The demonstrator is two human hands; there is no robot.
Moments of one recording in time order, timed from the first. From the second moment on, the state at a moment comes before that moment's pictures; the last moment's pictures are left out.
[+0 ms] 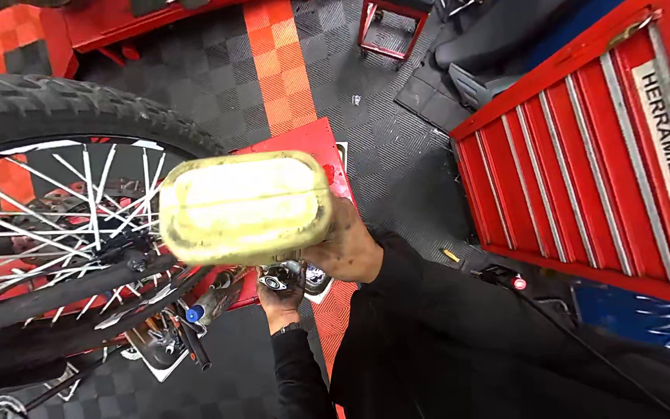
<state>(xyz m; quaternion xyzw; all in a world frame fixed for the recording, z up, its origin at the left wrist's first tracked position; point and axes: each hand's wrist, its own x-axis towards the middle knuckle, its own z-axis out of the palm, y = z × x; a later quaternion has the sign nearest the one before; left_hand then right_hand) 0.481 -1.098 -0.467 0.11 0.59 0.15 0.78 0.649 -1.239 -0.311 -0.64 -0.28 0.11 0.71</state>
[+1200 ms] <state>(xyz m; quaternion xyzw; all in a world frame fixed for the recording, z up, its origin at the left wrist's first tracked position) 0.493 -1.106 -0.463 0.44 0.65 0.09 0.61 0.683 -1.249 -0.321 -0.56 -0.29 0.20 0.75</state>
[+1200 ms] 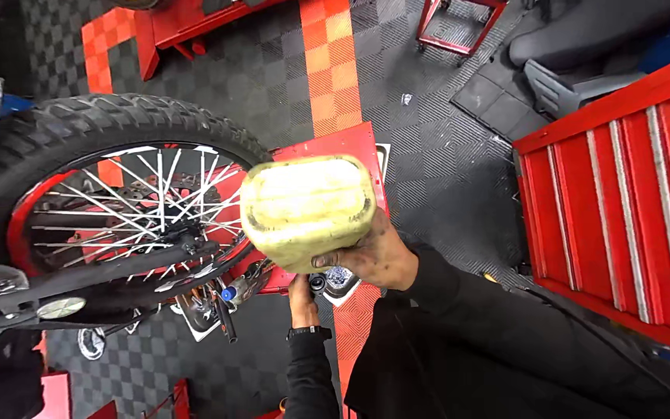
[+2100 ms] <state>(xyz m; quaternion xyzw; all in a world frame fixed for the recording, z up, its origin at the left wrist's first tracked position) 0.529 -1.121 -0.452 0.13 0.65 0.27 0.70 0.724 -1.231 -0.384 -0.57 -0.05 0.28 0.77</state>
